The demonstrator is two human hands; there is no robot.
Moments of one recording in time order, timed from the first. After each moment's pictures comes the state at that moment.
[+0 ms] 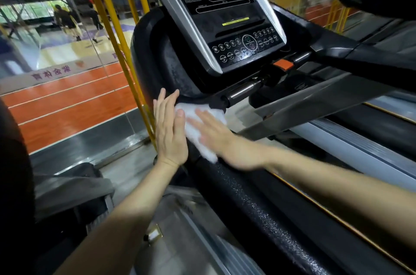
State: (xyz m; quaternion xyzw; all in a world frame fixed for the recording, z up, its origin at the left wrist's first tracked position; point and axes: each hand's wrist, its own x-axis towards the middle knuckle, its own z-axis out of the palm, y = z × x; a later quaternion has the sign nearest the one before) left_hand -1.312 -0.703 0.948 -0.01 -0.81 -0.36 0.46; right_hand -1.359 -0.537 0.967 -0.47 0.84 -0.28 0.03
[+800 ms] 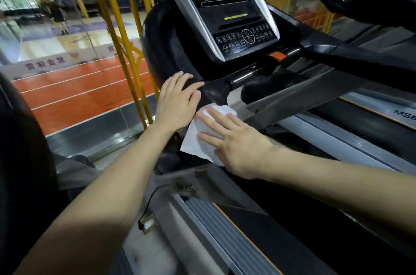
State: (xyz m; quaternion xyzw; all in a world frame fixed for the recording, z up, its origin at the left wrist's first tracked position) left_hand -1.300 -0.739 0.975 -0.01 -0.94 -0.06 0.33; right_hand -1.244 -0.492 0.976 -0.49 0.85 0.09 -0.16
